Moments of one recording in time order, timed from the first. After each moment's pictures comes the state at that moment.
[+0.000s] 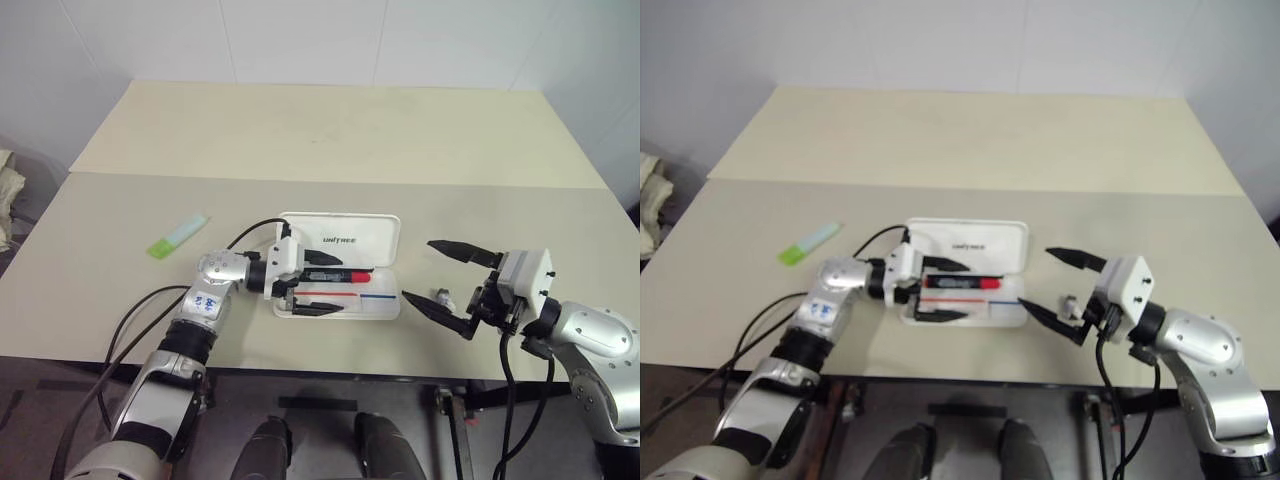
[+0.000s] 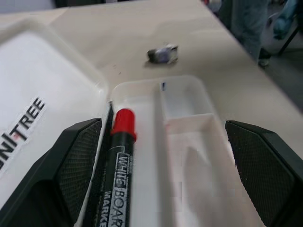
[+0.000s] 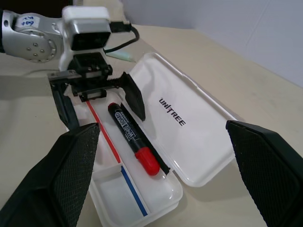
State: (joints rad) left arm -0.65 0.35 -0.17 0.46 -0.20 -0.16 -1.25; right arm -0.06 -0.66 -0.17 -0.42 0.49 0.16 0.91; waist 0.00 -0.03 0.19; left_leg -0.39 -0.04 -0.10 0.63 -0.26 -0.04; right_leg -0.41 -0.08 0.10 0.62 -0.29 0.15
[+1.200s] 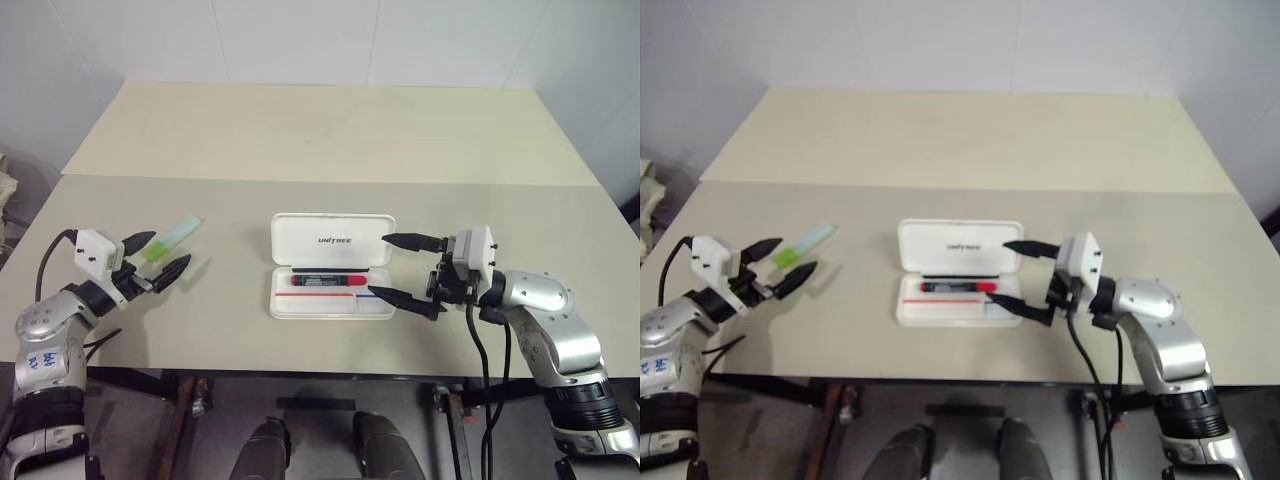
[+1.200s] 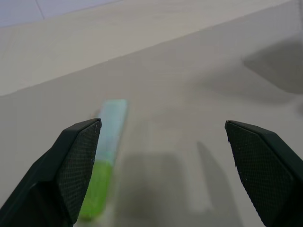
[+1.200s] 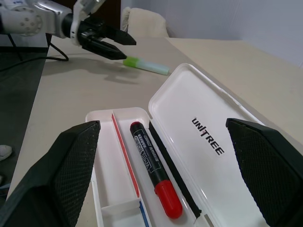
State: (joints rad) left arm -0.32 0.66 0.37 0.43 -0.33 -0.03 -0.84; right arm -0.32 -0.58 -0.01 -0.18 0.48 0.14 1.07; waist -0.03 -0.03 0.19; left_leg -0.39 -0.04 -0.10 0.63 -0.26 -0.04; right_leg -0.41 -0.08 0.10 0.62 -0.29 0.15
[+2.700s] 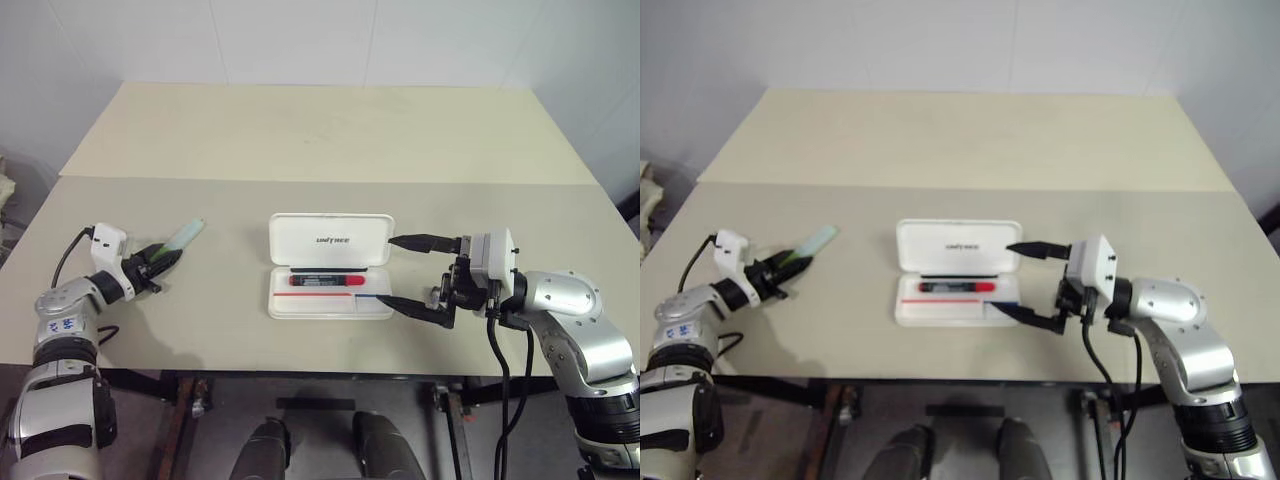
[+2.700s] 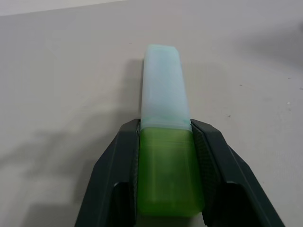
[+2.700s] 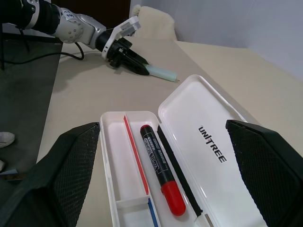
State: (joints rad) left arm -0.64 0.71 0.30 1.08 -0.23 -0.17 -0.94; right arm -0.27 -0.66 -0.04 -0.29 0.51 0.16 1.08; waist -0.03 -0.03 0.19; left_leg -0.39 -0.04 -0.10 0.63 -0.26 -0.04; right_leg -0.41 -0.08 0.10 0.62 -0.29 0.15
